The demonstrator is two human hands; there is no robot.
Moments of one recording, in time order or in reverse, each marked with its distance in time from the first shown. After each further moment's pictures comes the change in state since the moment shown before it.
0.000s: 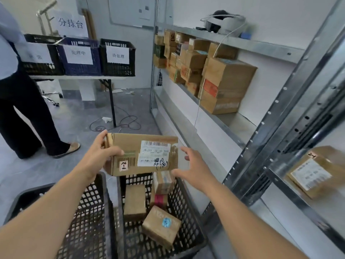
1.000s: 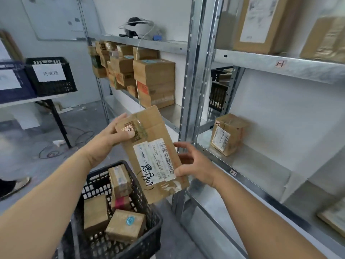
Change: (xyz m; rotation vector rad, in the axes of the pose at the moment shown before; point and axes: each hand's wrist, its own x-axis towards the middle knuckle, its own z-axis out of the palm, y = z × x) left_hand -0.061 0.086 0.197 0.090 -0.618 0.234; right_hand -0.168 0.080 -0.154 0.397 0.008 0.065
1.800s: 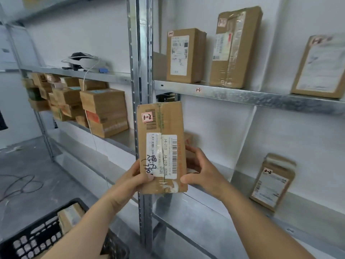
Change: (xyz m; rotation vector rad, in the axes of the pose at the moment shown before) left_hand -0.028 0.008 0.160 -0.184 -0.402 0.025; right_hand -0.128 -0.008 -0.056 0.125 0.418 -0.102
